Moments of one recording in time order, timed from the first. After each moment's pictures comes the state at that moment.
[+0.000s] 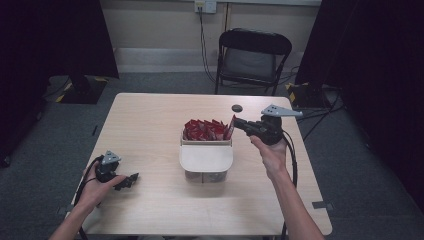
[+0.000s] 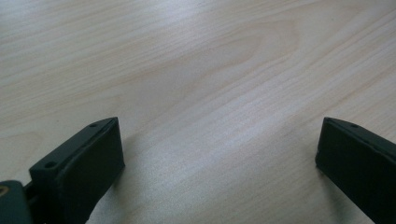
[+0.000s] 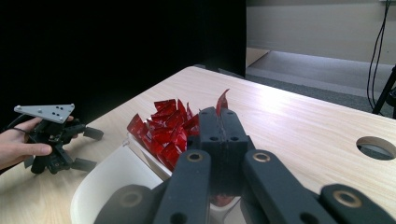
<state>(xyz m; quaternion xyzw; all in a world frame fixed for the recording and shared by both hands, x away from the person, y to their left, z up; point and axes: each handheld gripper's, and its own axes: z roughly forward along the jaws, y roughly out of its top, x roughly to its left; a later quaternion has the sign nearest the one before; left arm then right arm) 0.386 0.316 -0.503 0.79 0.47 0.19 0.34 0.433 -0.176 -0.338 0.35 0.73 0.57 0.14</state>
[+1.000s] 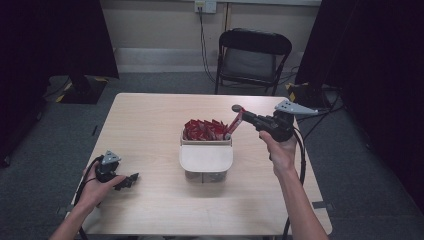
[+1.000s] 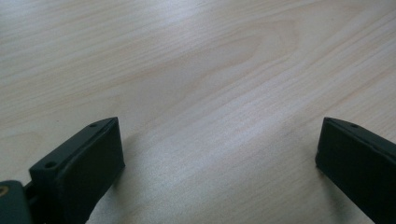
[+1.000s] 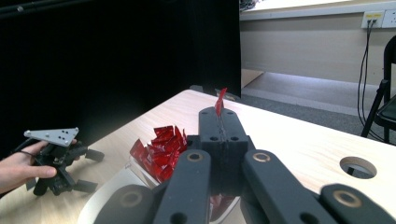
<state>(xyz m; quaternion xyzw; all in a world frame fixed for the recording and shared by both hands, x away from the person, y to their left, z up) 0.386 0.316 -0.503 0.79 0.47 0.19 0.34 0.426 -0.196 -0.316 0.35 0.70 0.61 0.16</state>
